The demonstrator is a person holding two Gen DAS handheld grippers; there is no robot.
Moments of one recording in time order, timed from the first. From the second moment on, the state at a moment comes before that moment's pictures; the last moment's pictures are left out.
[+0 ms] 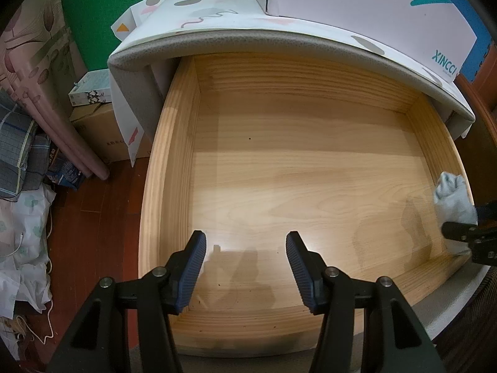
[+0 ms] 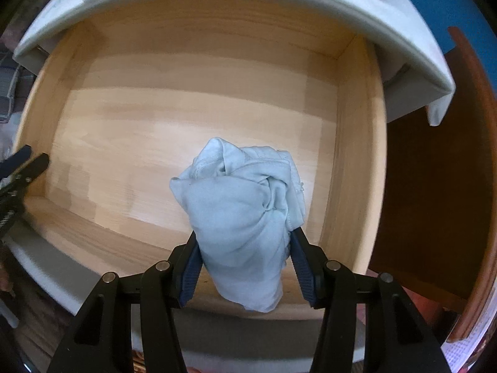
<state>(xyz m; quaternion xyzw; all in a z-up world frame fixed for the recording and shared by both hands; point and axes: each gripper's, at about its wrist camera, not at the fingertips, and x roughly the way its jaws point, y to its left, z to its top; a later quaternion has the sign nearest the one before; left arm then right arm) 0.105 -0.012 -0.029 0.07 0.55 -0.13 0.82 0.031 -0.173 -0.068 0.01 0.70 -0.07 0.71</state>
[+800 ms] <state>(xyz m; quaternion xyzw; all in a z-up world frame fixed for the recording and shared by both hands) 0.105 -0.013 -0.029 0.08 0.54 -0.13 0.82 0.050 -0.175 0.099 0.03 0.59 -0.05 0.80</state>
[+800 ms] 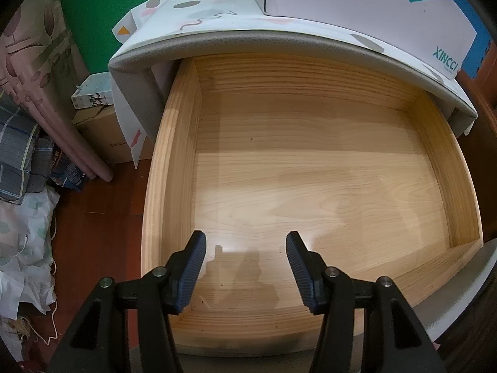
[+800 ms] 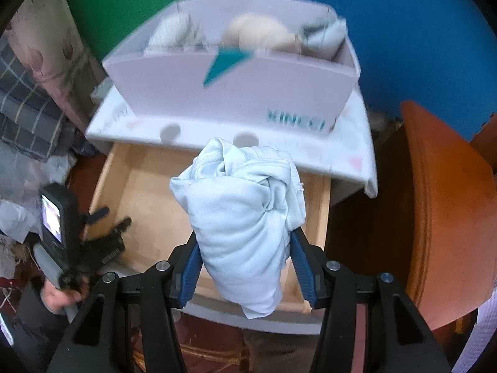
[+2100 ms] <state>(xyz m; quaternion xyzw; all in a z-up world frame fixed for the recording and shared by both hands) 0.105 -0.014 -0.029 0.08 0.54 -0.13 0.83 0.253 -0.172 0.105 -0.01 0.57 -0.10 0.82</state>
